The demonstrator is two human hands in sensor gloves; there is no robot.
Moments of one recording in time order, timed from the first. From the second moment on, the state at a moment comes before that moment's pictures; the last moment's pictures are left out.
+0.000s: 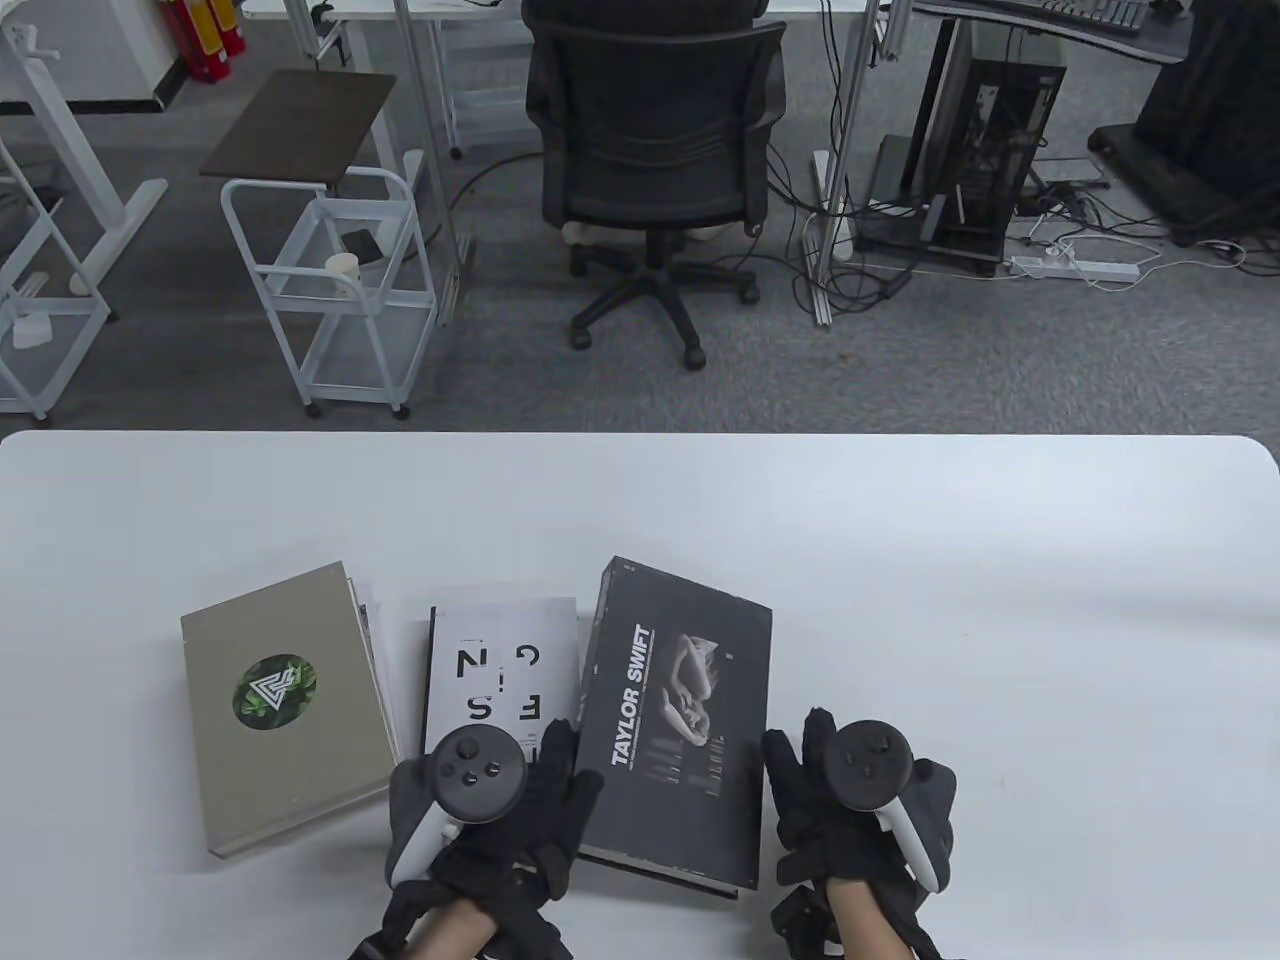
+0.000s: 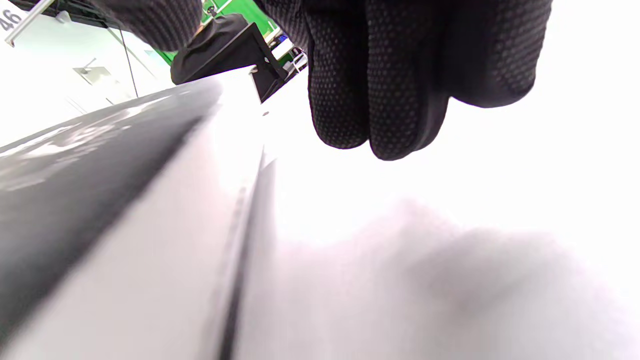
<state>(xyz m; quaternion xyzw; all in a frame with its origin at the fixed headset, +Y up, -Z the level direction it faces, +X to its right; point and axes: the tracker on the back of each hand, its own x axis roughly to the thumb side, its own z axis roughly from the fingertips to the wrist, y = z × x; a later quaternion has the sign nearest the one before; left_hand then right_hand) -0.165 -0.707 -0.259 -0.16 -0.09 0.38 0.91 0.153 -0.738 -0.266 -0.11 0.09 0.94 0.30</state>
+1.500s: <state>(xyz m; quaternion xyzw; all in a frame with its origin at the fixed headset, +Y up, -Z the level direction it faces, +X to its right) -0.446 -0.703 -0.222 0.02 0.25 0.55 0.79 0.142 -0.739 -0.267 -0.09 0.12 0.95 0.29</state>
